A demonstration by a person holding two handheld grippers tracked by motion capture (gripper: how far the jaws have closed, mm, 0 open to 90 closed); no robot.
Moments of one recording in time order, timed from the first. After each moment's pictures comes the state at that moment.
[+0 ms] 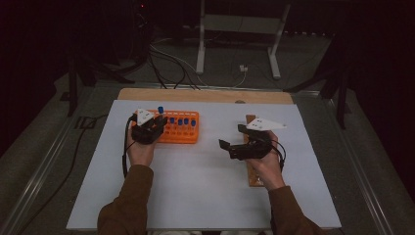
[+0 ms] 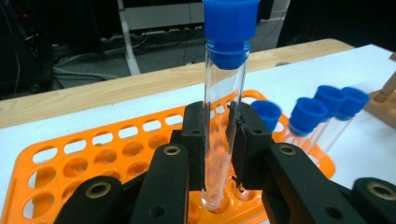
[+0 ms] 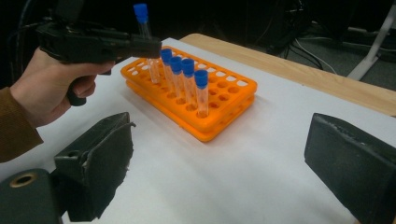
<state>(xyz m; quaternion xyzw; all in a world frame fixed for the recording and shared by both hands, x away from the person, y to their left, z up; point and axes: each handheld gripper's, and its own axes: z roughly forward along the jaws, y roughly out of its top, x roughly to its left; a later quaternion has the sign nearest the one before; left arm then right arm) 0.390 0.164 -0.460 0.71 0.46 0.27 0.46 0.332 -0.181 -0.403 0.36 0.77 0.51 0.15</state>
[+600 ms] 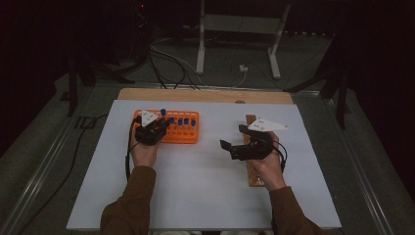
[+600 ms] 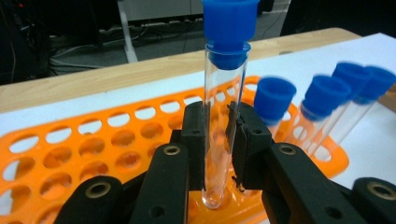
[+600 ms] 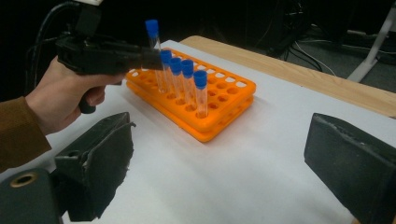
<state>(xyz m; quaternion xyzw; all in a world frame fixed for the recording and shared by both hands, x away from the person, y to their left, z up) 0.395 0.158 -0.477 0.71 0.47 0.27 0.45 0.330 -0.184 -0.405 0.36 0.77 0.51 0.15</state>
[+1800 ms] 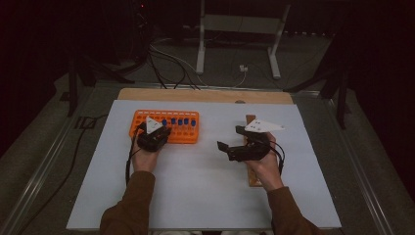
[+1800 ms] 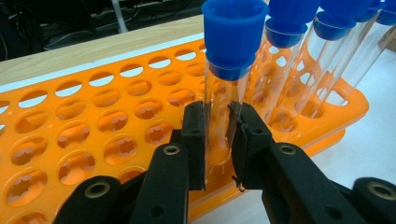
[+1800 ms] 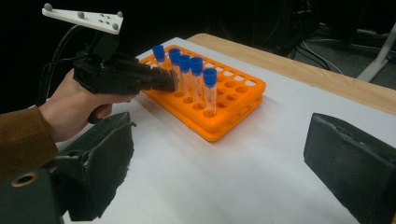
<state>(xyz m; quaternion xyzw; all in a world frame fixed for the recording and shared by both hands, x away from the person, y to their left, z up) 0.391 0.157 -0.501 0.75 0.45 0.26 0.41 0.330 -0.178 -0.408 0.35 0.77 0.51 0.14</state>
